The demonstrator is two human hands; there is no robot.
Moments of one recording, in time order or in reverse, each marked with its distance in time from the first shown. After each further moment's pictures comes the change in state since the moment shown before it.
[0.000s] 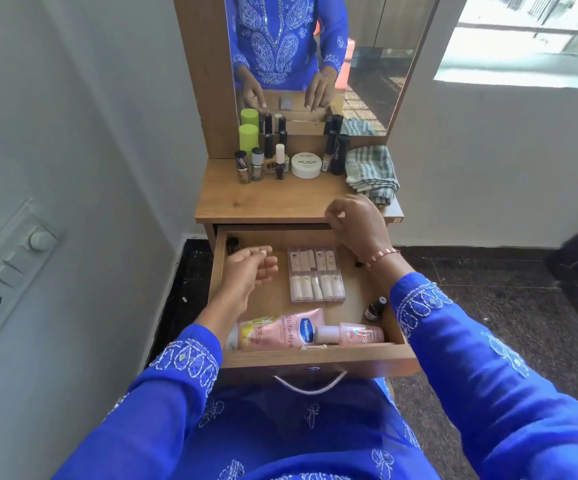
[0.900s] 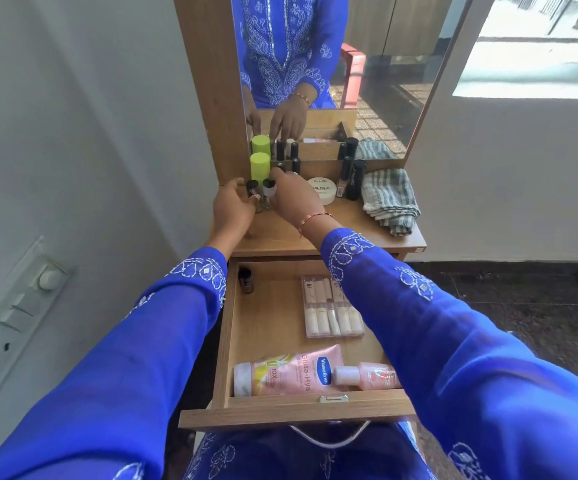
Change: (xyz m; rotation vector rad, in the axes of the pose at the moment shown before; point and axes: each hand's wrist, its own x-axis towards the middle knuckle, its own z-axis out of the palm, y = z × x) left_hand 0.115 0.110 -0.004 0.591 0.287 0.457; right_hand 0.121 -0.091 0.048 -0.014 -0.234 -0.015
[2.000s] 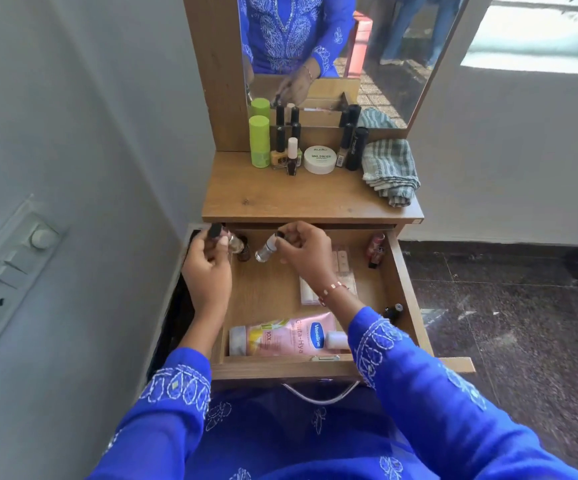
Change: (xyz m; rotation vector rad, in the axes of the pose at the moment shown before) left_hand -0.134 -0.079 -0.014 -0.327 0.278 -0.032; right_hand -0.131 0.018 0.056 0.792 0.102 0.291
